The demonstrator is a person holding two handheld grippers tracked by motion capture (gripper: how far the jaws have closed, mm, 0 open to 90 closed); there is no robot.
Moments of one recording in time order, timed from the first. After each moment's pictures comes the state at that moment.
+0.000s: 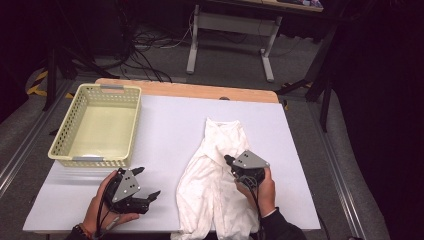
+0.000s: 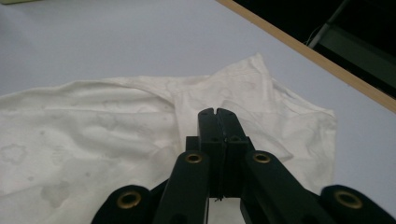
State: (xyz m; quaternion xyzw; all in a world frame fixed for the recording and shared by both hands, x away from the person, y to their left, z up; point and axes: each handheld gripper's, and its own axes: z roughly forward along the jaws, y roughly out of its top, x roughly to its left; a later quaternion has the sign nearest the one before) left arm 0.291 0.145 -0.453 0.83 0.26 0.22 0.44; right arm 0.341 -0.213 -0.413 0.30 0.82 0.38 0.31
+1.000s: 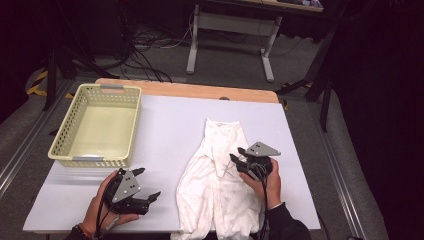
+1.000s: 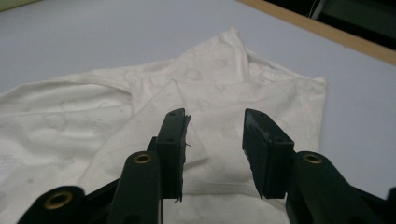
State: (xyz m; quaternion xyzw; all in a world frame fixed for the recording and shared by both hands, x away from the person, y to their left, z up) left arm 0.291 0.144 -0.454 0.84 0.25 0.22 0.44; right arm 0.376 -0.248 -0.427 0.37 0.80 0.39 0.25
